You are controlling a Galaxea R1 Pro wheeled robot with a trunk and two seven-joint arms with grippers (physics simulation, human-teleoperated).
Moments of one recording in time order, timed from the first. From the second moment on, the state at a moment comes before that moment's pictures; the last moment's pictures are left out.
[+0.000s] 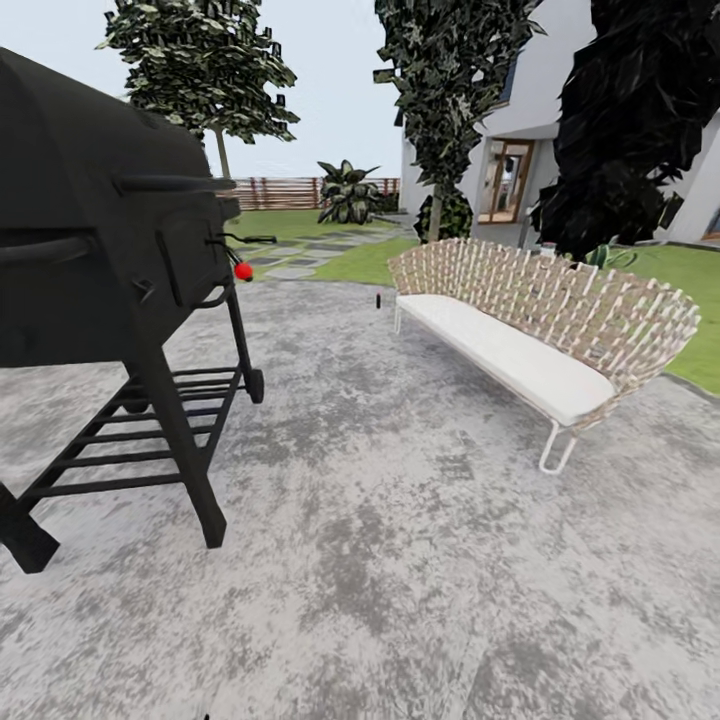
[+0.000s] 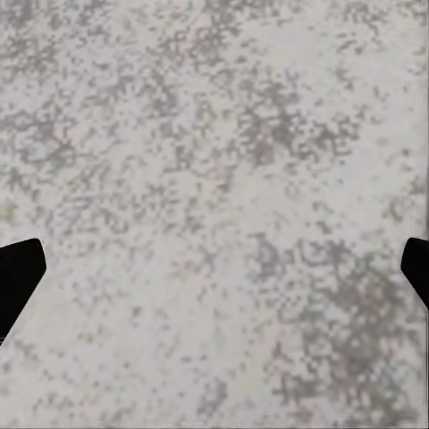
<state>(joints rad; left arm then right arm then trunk) -0.29 0.10 0.02 -0.23 0.12 -0.30 0.04 -0.05 -0.08 0.00 -0.53 0.01 -0.30 0.00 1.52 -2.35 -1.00</state>
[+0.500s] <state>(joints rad) -0.29 0.10 0.02 -0.23 0.12 -0.30 0.04 -0.05 -0.08 0.00 -0.54 0.01 -0.30 0.00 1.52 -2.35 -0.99</state>
